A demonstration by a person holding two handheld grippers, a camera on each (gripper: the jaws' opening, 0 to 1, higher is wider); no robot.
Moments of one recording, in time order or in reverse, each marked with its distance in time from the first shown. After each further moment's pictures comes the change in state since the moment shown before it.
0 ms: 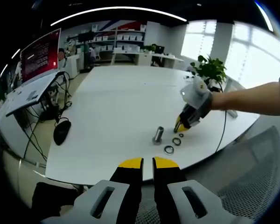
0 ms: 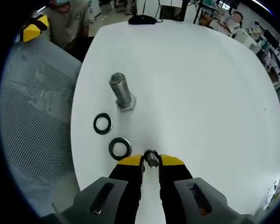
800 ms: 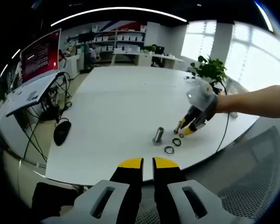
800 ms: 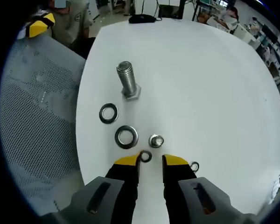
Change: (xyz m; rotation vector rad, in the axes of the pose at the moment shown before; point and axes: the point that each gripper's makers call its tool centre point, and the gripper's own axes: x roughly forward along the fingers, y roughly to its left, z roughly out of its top) left arm 0.000 0.000 0.001 0.001 -0.005 0.000; right arm -0.006 0.011 -0.022 0.039 -0.002 0.023
